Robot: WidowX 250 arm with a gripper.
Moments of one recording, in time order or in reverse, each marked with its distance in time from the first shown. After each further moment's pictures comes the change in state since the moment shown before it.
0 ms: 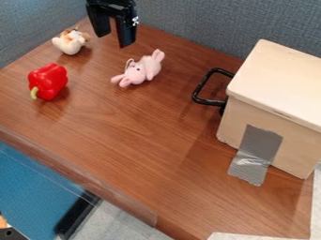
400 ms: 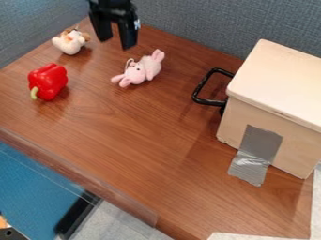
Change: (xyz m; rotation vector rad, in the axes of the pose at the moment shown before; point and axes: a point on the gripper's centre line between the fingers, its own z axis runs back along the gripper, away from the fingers) arm 0.006 0.029 -0.013 -0.044 0.016 0.098
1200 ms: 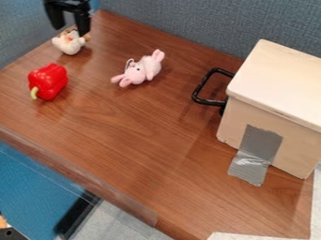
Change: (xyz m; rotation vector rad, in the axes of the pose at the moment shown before) arm -0.012 0.108 -0.006 0.139 -0.012 0.185
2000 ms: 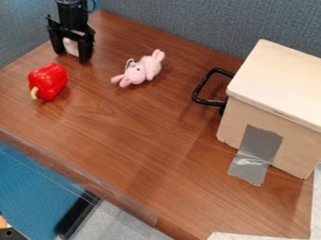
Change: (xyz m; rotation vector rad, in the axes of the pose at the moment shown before) arm -0.005 -0.006 -0.055 0.077 0.093 0.007
